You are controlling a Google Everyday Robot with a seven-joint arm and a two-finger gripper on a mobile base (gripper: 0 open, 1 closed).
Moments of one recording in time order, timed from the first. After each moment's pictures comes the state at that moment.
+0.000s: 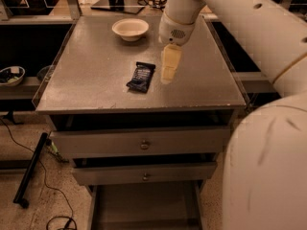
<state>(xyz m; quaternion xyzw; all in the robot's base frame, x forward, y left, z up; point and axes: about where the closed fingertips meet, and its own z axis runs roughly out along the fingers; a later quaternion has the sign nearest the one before) 0.660 -0.040 0.886 -0.70 0.70 0.04 0.14</state>
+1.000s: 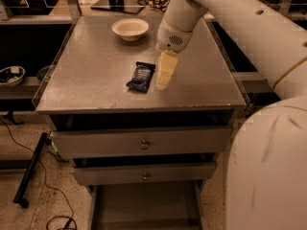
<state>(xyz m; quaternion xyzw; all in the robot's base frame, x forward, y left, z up) 0.649 -0.027 0.869 -0.69 0.71 0.09 0.14</state>
